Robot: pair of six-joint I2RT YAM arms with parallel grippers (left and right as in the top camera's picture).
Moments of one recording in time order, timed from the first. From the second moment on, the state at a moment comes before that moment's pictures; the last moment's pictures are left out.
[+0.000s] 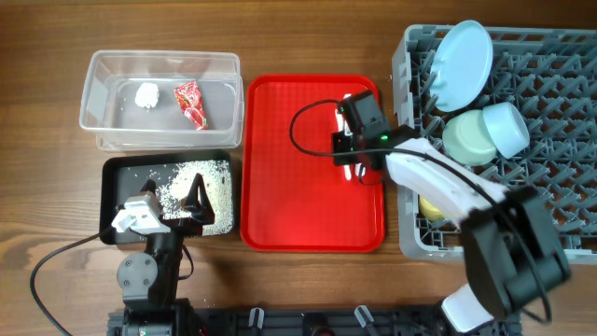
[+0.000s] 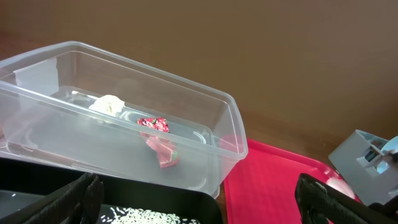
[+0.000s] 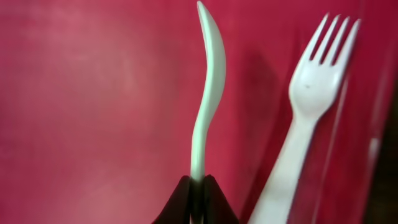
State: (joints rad) left arm 0.03 0.01 0.01 -0.07 0.06 -0.35; right arm 0.46 1.71 1.03 -0.38 -0.01 0.32
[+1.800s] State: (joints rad) left arm 0.03 0.01 0.01 -0.07 0.06 -0.35; right arm 0.48 1.73 1.03 -0.44 0.14 0.30
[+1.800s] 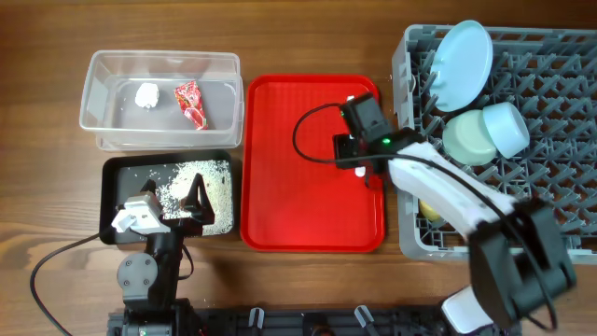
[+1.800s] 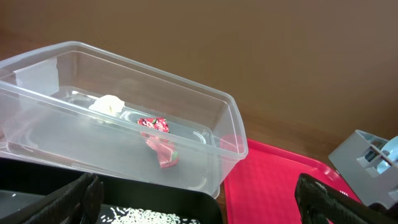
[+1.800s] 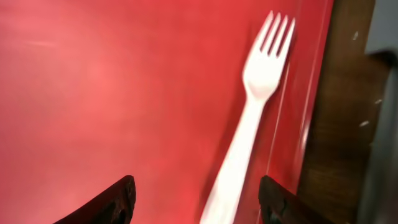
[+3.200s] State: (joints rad) left arm 0.03 0.01 0.01 -0.07 0.06 -0.35; right arm 0.45 1.52 1.03 -0.40 0.17 0.38
